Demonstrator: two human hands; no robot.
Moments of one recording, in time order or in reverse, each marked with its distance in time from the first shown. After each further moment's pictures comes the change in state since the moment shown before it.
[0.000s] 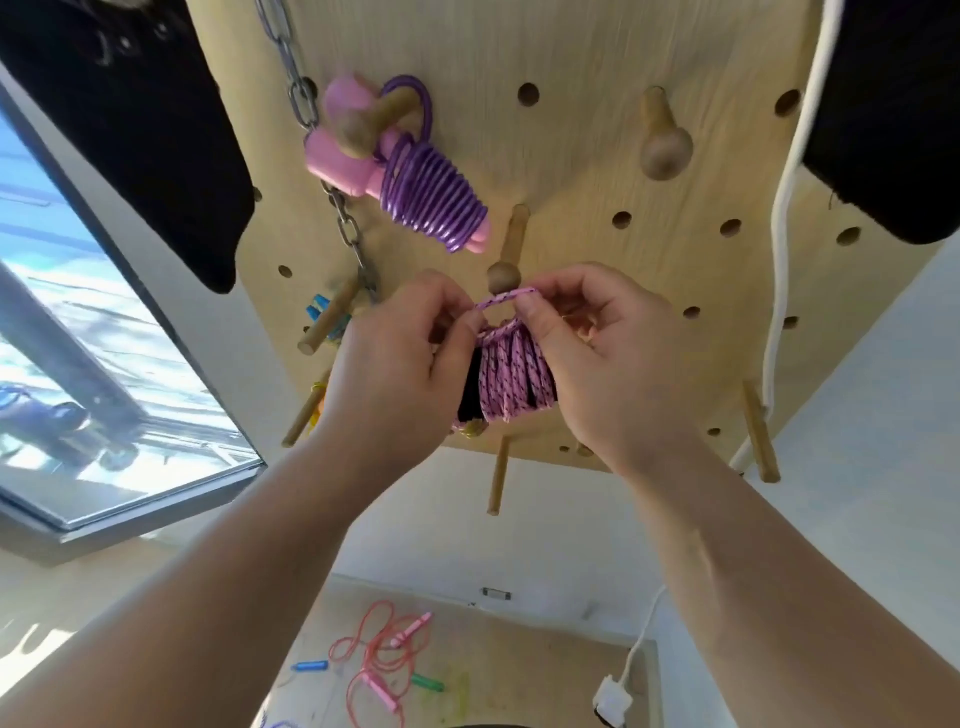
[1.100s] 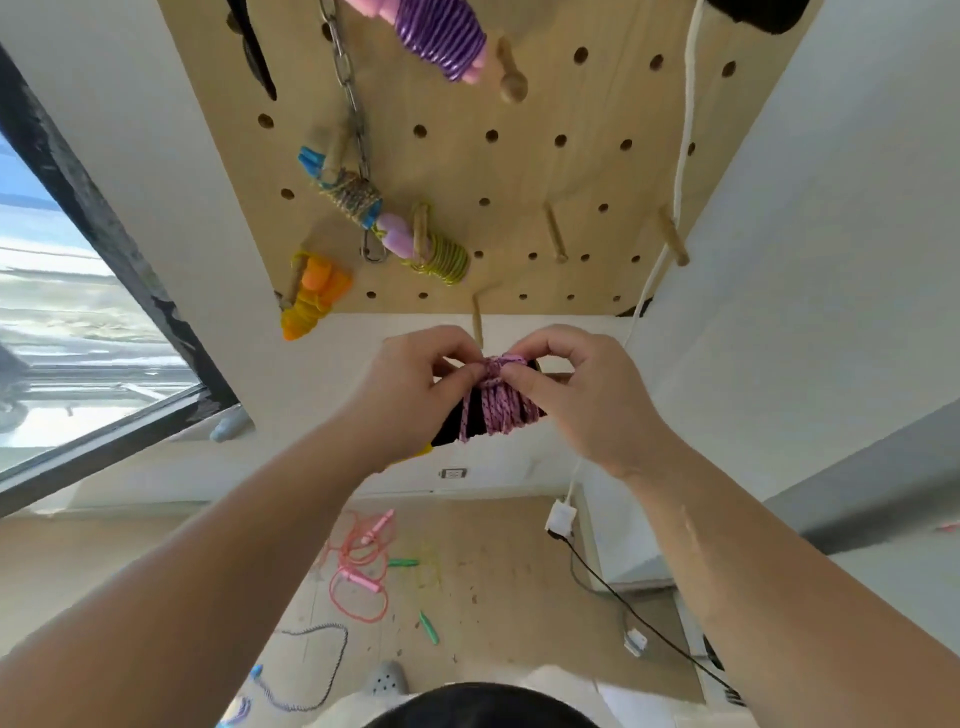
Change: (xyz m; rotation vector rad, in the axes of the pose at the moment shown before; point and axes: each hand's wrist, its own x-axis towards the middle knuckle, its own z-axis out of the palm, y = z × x) left_hand -0.155 -0.043 -0.054 -0.275 -0.584 -0.137; right_hand -0.194 -0.039 0.041 -0.218 -0.091 0.410
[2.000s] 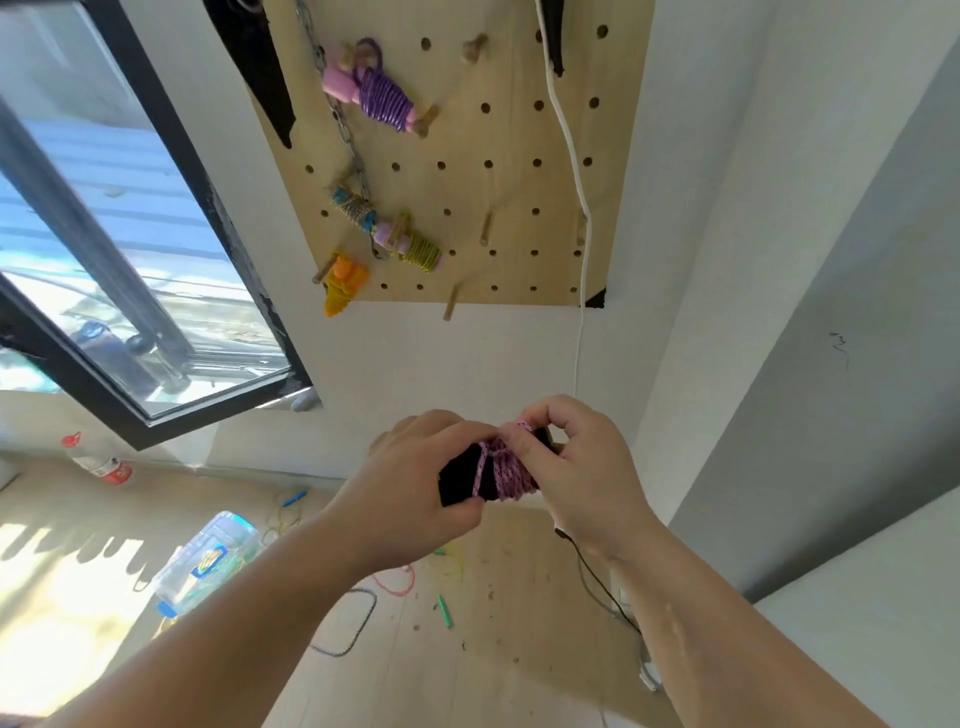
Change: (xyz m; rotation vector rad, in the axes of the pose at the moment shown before) left_hand -0.201 0.179 0.148 0.448 -0.060 -0.004; right_hand -0.221 0.040 -0.145 0.181 -0.049 -0.057
